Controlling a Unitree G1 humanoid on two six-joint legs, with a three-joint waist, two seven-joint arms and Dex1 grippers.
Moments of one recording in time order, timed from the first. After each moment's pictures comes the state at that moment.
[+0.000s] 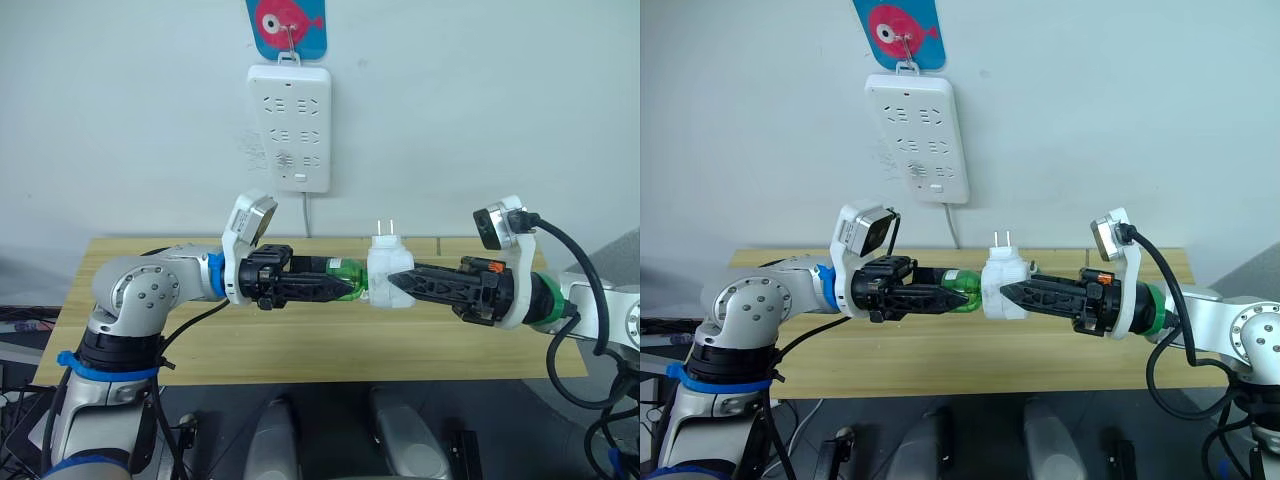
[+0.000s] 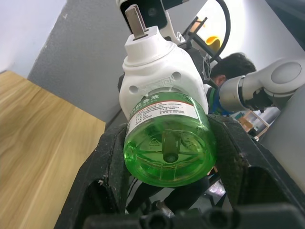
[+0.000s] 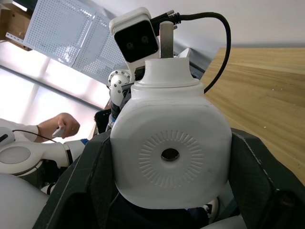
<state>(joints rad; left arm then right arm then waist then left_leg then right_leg) -0.57 0.62 0.02 -0.20 -1.07 1.12 -1.10 -0.37 -0.85 -0.05 -0.39 1.94 1.04 0.22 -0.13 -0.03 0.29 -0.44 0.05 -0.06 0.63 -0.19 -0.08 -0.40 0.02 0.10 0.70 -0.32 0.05</state>
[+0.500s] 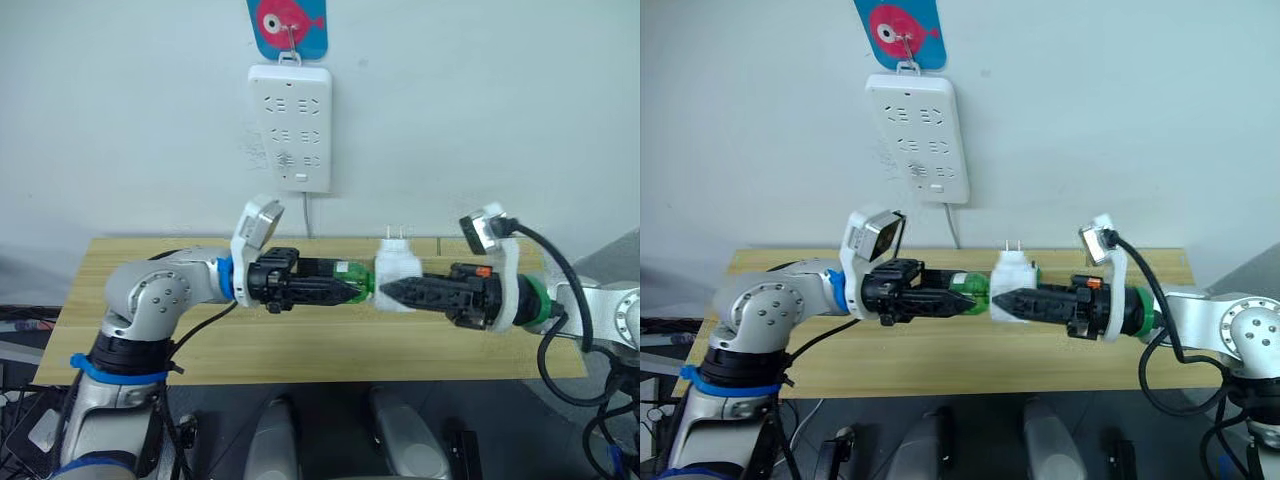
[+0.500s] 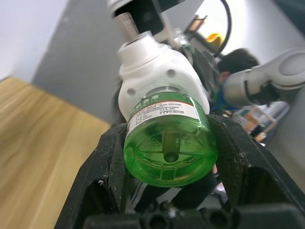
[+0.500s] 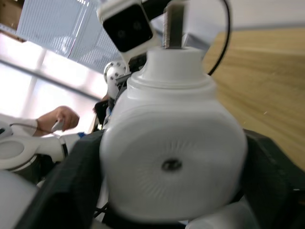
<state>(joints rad) -0.56 0.57 -0.03 -0.21 -1.02 1.06 -1.12 -0.40 -0.86 0.02 -0.36 1.94 1.07 0.21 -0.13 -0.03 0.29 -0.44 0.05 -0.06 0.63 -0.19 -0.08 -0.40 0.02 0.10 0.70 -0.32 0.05</state>
